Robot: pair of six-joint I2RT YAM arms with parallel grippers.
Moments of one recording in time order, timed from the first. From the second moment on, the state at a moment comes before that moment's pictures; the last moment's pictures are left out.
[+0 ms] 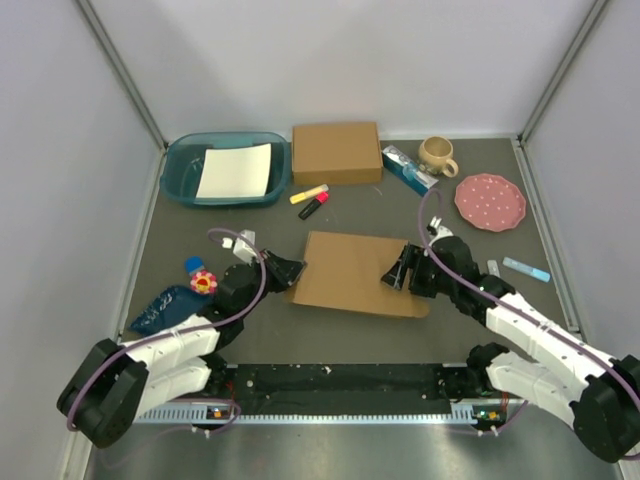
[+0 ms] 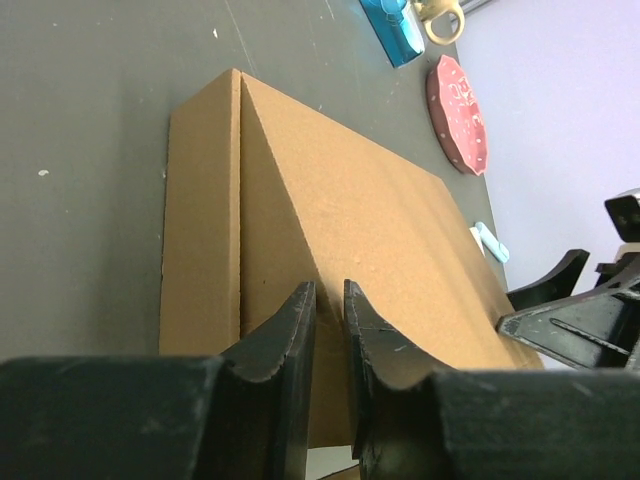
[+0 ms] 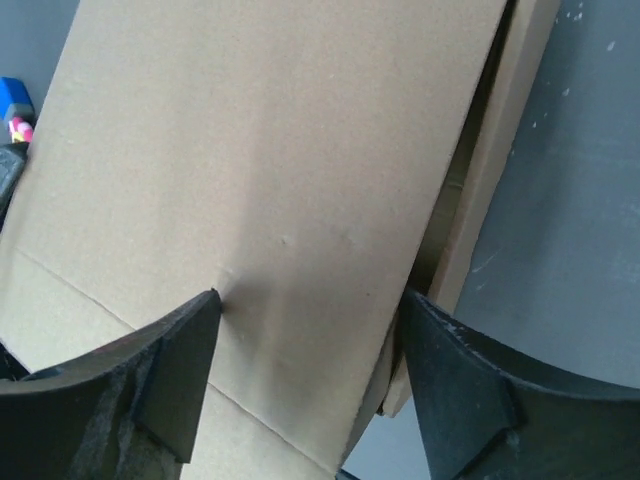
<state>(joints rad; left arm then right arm) -0.59 1.02 0.20 0.60 -0.01 -0.93 0.55 0.92 0.53 -0.30 -0.12 0.74</state>
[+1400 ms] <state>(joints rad) -0.61 0.98 0.13 0.63 0.13 -1.10 0.55 0.92 0.58 -0.44 -0.04 0.65</state>
